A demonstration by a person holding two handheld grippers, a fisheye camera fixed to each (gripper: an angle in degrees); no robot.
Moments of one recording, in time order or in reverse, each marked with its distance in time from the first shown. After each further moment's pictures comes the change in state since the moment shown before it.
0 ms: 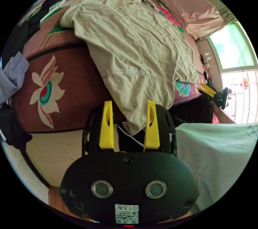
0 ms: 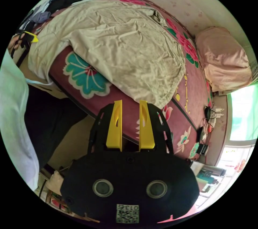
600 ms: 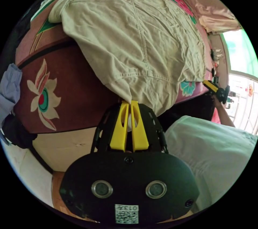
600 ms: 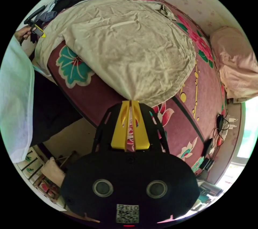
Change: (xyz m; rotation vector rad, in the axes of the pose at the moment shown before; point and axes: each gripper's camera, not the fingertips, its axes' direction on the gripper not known) left arm -0.007 -0.047 0.055 -0.210 -0.015 -0.057; right arm 0.058 0.012 0.023 -0.001 -0.166 -0.092
